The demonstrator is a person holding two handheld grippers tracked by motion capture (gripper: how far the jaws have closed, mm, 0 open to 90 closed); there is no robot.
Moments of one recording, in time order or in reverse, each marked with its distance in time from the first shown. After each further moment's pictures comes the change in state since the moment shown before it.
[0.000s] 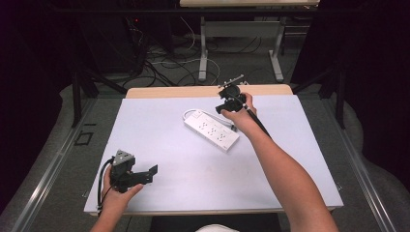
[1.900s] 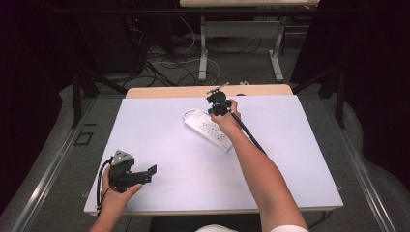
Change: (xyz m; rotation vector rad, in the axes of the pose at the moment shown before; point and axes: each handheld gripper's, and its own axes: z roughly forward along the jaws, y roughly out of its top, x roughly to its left) left arm 0.003 -0.001 0.001 -0.007 -0.004 -0.021; right arm 0.014 -0.003 0.072 0.005 0.045 0.036
